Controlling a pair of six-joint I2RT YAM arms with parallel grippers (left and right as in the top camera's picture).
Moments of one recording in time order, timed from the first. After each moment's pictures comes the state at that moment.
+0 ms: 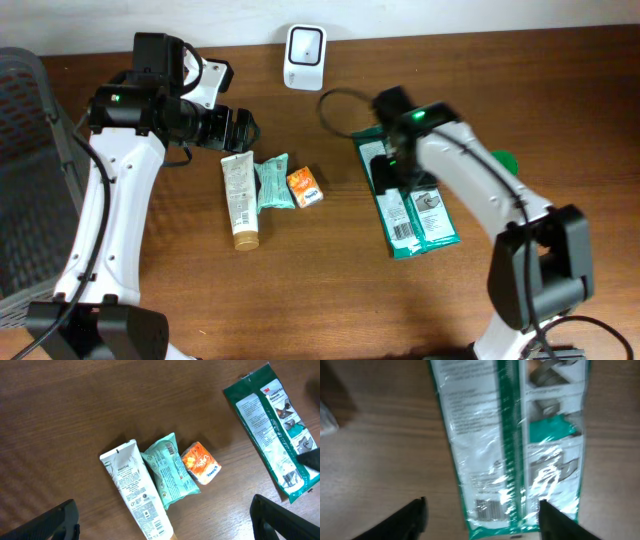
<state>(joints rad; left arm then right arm) -0.10 1.73 1.77 -1.14 0.26 0.14 0.30 1.87 1.48 -1.12 -0.01 0.27</state>
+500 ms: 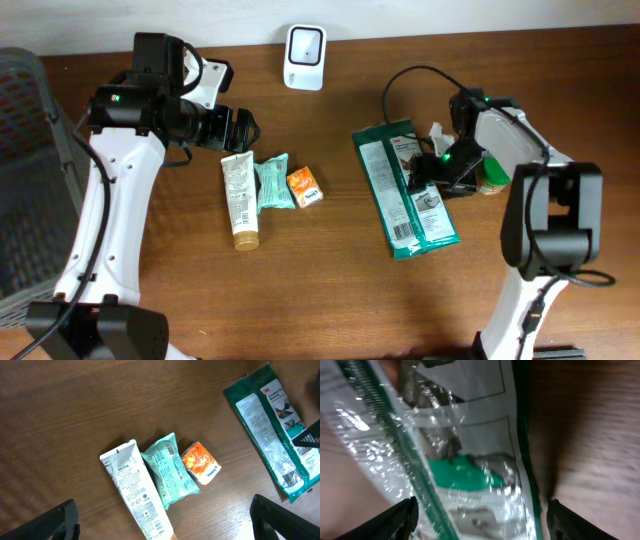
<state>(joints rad) -0.10 1.73 1.77 -1.14 0.26 0.14 -0.03 2.10 1.47 -1.09 -0.31 -0.03</state>
